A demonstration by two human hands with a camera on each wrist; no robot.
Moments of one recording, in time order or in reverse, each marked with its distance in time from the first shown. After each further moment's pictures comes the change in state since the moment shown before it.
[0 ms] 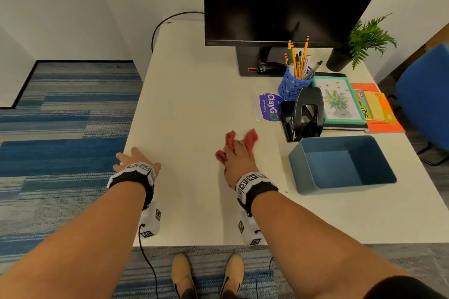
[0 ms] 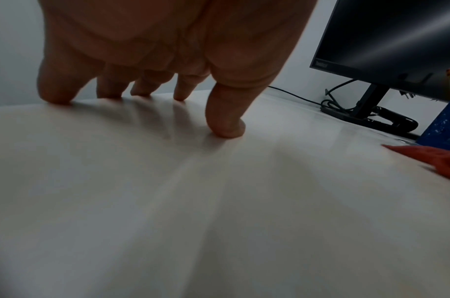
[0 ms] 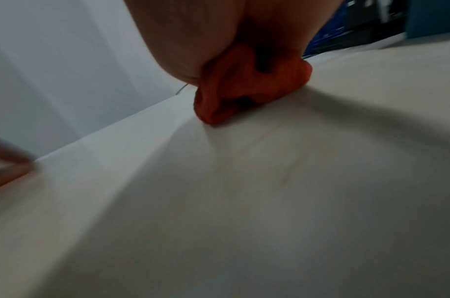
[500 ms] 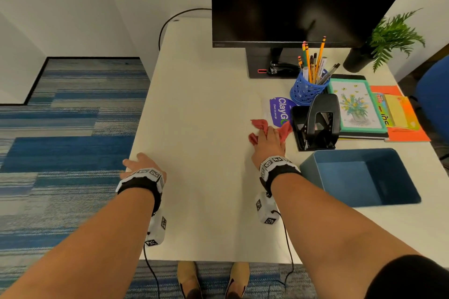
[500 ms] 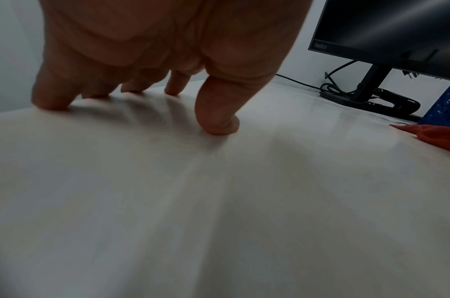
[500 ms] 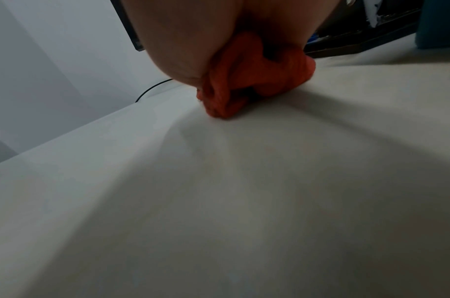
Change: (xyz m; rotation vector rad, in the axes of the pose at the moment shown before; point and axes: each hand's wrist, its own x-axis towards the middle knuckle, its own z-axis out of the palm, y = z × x) left_hand 0.009 0.014 0.002 0.046 -0.019 -0.076; right_hand 0.058 0.034 -0.039 -0.135 0.006 0.246
